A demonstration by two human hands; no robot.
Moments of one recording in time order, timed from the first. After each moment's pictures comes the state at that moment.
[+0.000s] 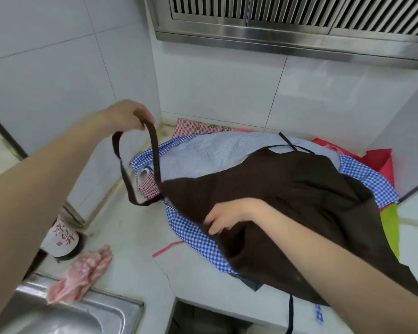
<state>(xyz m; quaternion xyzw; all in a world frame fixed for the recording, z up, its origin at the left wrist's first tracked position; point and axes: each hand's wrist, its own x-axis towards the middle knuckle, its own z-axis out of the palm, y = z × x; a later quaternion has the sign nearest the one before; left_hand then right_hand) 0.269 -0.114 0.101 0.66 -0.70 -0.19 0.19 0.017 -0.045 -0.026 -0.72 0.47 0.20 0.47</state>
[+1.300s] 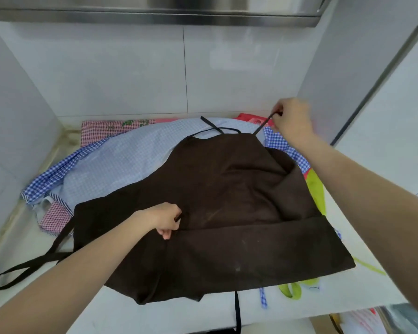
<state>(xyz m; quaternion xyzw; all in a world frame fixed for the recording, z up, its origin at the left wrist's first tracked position) 0.035 -0.100 -0.085 0.47 -0.77 -0.36 -0.23 -0.264 -0.115 0.048 -0.58 0.77 -0.27 -0.03</state>
